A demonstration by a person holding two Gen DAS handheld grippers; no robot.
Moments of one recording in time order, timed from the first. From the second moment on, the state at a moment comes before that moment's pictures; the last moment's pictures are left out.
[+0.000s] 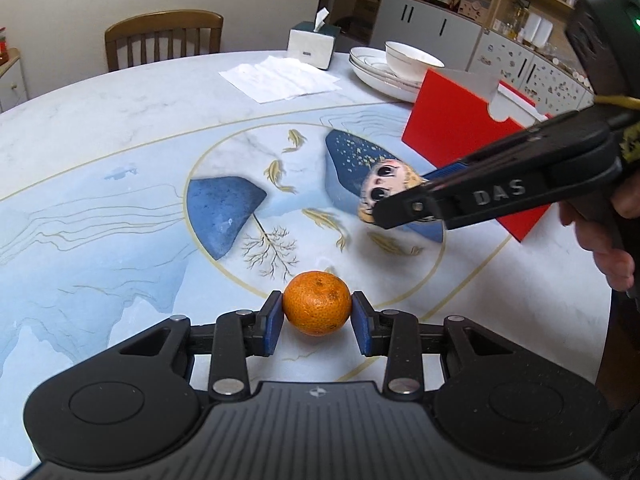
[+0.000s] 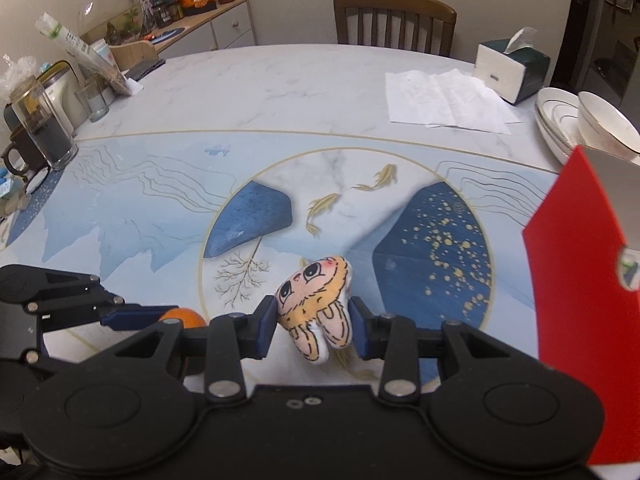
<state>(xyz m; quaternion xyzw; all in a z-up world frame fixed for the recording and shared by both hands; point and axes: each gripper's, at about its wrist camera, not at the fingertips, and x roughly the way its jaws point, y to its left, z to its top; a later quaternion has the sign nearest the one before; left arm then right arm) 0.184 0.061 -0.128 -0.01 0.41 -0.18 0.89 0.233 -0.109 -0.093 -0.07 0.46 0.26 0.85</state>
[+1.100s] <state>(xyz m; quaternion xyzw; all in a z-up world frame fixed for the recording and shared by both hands) 0.204 -0.062 -0.058 -0.01 0.37 -0.16 0.91 0.240 -0.280 -0.030 0.01 0.39 0.24 0.89</state>
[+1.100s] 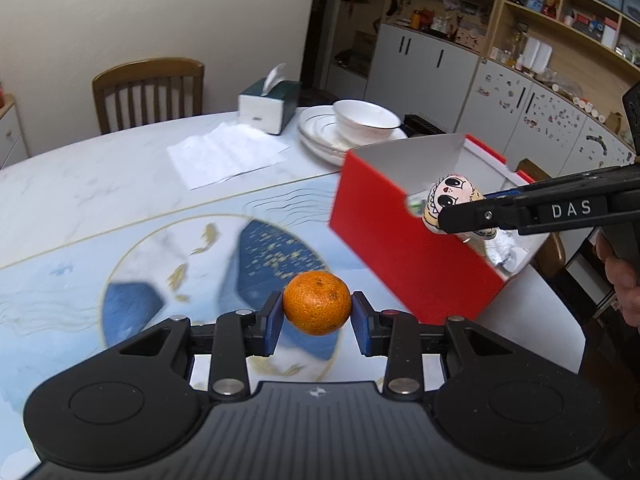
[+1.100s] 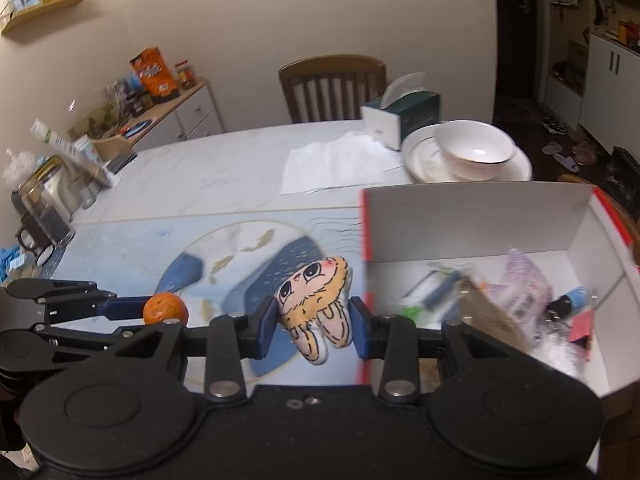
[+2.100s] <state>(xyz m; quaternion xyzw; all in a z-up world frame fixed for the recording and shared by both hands) 0.274 -0.219 -0.040 0.05 0.36 -0.25 0.90 0.265 -0.426 -0.043 0.02 0.38 0.15 0.91</state>
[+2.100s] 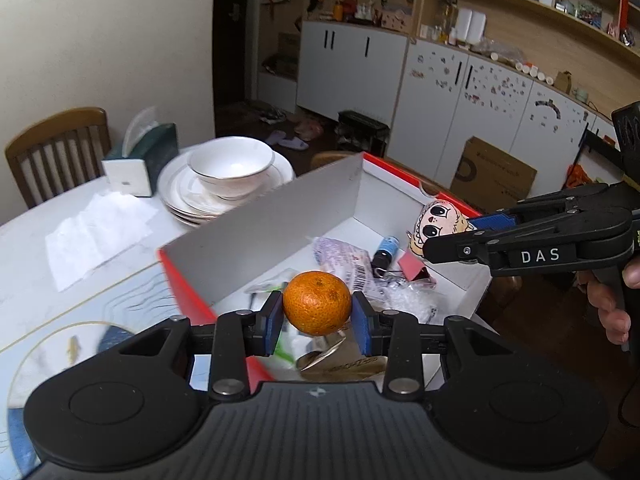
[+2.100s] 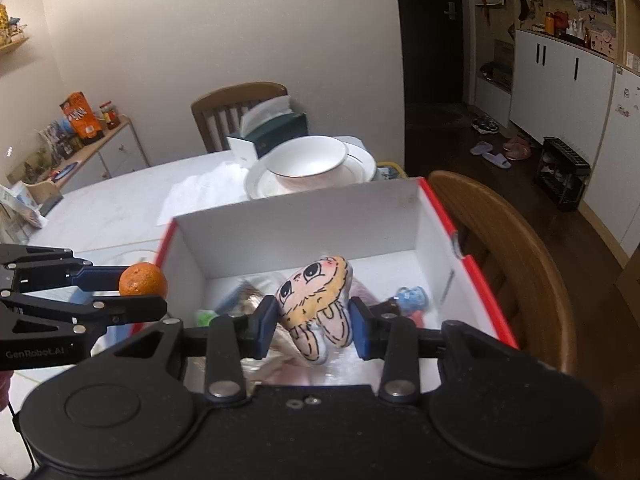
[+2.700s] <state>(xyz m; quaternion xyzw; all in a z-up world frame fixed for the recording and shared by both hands) 0.323 -0.247 -0.074 0.09 0.41 -0.23 0.88 0.291 -0.421 -0.088 -0.01 0.44 0.17 0.88</state>
